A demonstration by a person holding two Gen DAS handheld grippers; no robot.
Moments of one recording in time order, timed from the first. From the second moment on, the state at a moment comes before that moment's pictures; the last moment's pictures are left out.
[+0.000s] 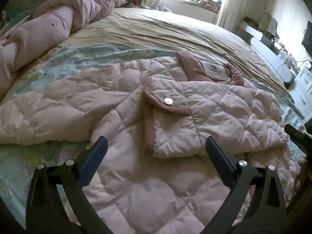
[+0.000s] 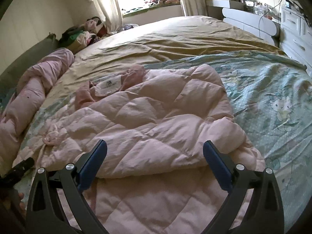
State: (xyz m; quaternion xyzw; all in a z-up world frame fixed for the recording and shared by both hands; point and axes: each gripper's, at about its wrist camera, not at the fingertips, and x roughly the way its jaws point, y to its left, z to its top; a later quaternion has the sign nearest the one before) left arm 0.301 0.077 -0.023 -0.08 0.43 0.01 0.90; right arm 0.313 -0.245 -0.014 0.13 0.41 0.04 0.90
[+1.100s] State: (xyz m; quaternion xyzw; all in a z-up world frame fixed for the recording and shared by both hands) left arm 0.274 0.160 0.028 -0.10 0.40 0.10 0.91; right arm 0.290 -0.097 0.060 0.07 0.36 0.18 0.91
